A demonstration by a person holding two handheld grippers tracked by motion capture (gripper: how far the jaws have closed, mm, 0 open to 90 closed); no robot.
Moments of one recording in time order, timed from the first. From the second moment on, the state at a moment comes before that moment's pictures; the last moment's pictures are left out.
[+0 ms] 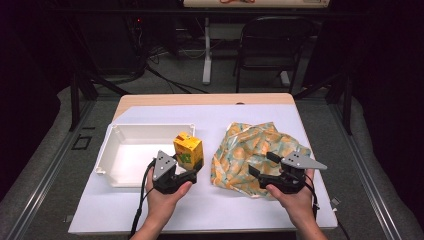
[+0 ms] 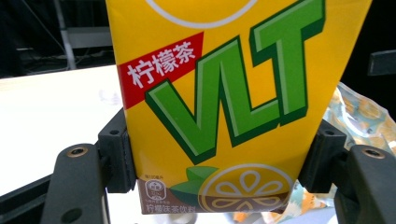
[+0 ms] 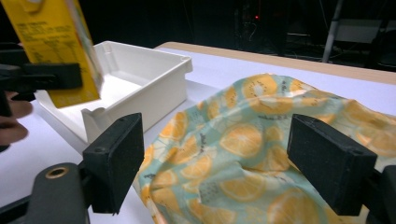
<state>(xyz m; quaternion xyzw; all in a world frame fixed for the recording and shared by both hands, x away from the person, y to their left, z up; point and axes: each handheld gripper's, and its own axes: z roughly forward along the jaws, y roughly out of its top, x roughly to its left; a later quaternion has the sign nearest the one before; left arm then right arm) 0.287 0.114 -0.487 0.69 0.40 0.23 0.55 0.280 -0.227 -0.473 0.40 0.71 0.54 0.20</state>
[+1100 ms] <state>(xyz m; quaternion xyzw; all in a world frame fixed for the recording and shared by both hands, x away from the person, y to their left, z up) 0.279 0.169 -0.499 0.65 0.47 0.28 0.53 0.273 -0.270 -0.493 0.44 0.70 0.52 0.22</state>
